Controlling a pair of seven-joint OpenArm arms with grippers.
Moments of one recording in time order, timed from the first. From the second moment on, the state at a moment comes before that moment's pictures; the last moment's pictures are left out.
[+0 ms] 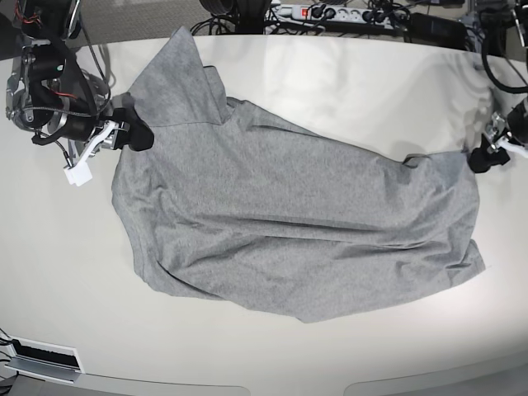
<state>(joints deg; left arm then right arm) 1.6 -33.7 -20.6 44.8 -51.0 -38.1 35.3 -4.2 13.7 21.7 65.0 48.2 40.2 -65.2</state>
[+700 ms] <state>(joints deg) -11.3 -43.3 -20.1 44.5 -67.5 -42.0 62.4 -2.7 18.2 21.6 66.8 68.3 40.4 -82.7</state>
